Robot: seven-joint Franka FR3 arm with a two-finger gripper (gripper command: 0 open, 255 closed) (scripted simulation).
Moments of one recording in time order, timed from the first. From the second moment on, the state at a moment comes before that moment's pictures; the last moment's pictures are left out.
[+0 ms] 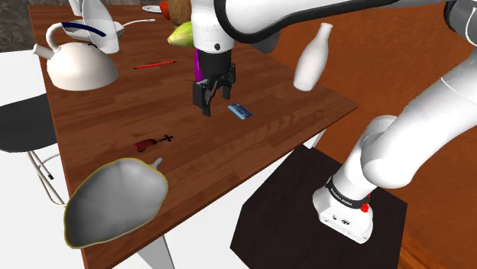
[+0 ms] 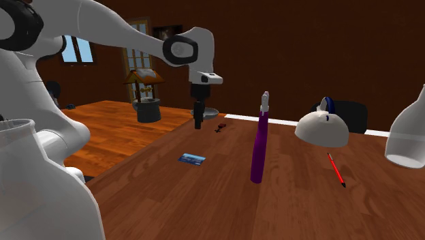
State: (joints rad) arm 0.16 -0.20 0.36 -2.06 0.03 1.80 0.33
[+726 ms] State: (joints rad) arm 0.27 0.18 0.47 -1.70 -0.12 1.82 0.52
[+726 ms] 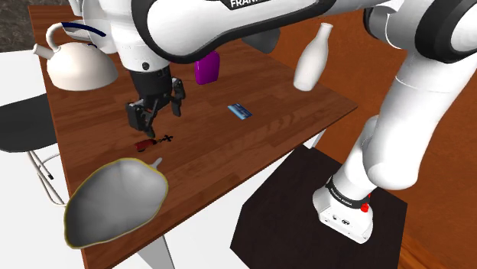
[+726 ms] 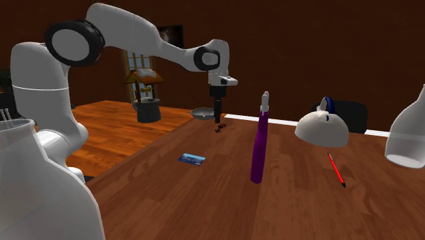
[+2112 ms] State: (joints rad) arm 0.34 0.37 0.48 -1.59 -0.21 1.88 0.59
